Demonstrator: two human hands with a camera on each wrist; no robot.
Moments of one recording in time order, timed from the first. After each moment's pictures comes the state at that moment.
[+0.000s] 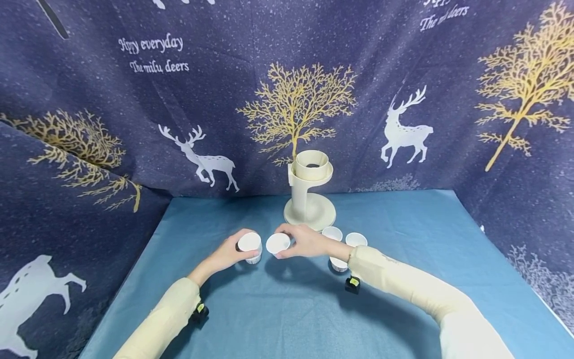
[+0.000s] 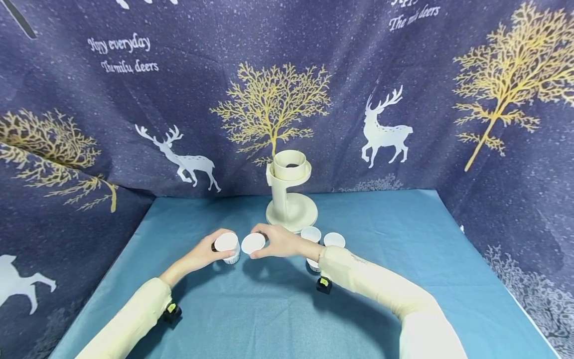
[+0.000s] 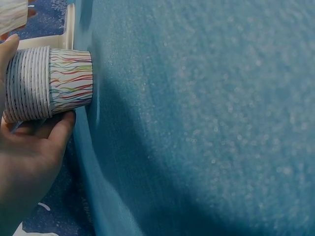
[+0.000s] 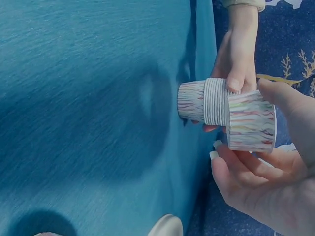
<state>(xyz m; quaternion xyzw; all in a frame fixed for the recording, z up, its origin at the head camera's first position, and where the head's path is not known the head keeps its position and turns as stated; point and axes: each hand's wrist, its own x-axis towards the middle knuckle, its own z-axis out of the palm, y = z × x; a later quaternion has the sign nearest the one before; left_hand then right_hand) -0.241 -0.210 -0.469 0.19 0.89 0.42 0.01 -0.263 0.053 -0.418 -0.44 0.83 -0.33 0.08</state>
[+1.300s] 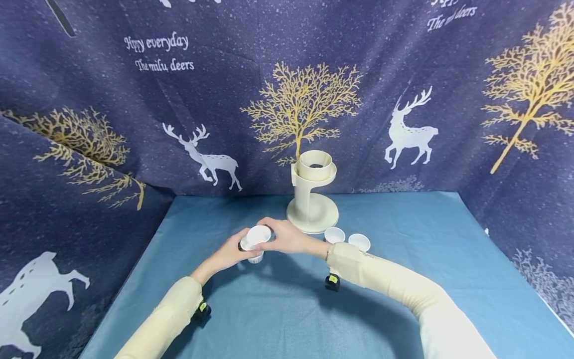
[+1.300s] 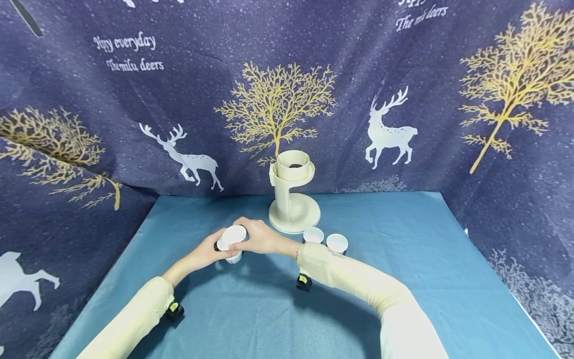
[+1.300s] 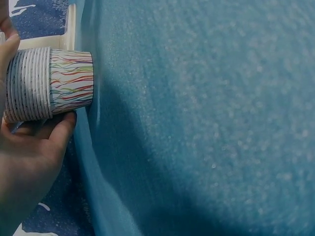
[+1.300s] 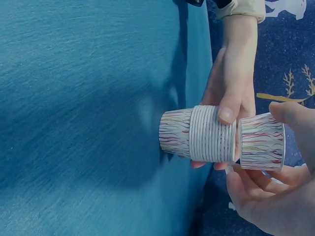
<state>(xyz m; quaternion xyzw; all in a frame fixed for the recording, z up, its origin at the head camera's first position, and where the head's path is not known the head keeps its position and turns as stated) -0.245 -0.214 -0.472 0.17 0.87 0.47 0.07 -0.264 0.001 -0.409 -0.42 0.85 -0.31 0.03</state>
